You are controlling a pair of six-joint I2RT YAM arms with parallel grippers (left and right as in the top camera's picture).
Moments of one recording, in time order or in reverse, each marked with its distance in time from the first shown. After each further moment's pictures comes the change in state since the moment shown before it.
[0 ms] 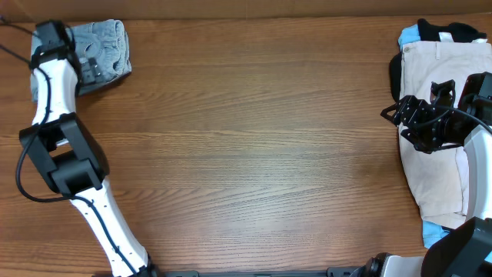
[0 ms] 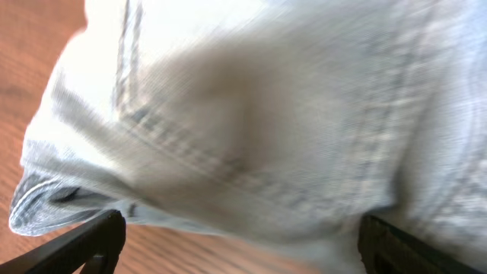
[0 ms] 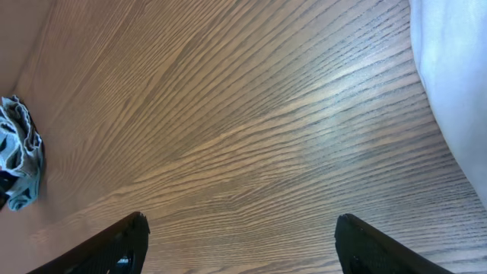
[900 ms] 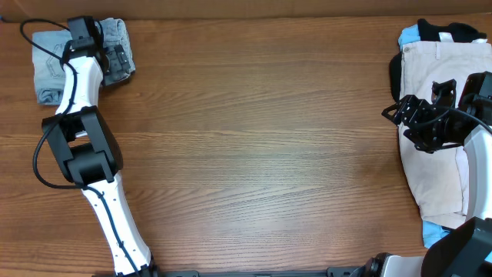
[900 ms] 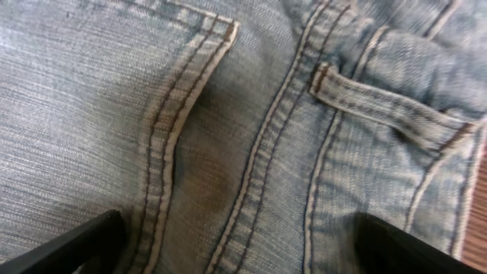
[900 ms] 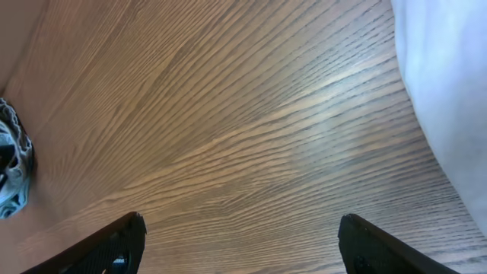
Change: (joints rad) left arm -0.097 0.087 0.026 0.146 0.121 -0.110; right arm 0.000 0.000 0.000 0.012 0.030 0.000
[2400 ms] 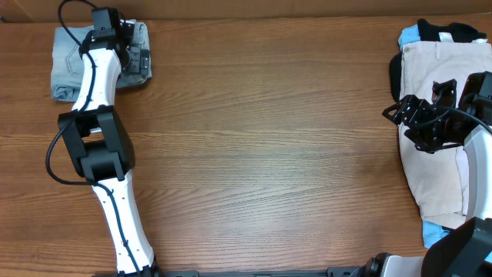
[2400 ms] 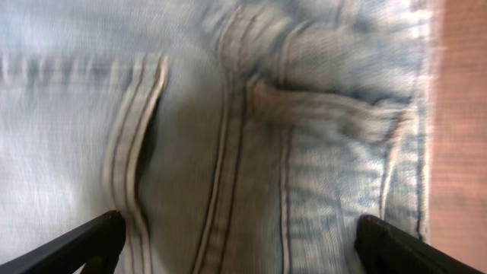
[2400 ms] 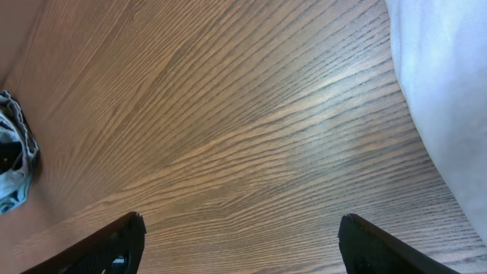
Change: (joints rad) left arm -0.089 0.003 0.080 -0.176 0.013 0.314; right arm 0.000 0.000 0.000 0.003 0.007 0.000
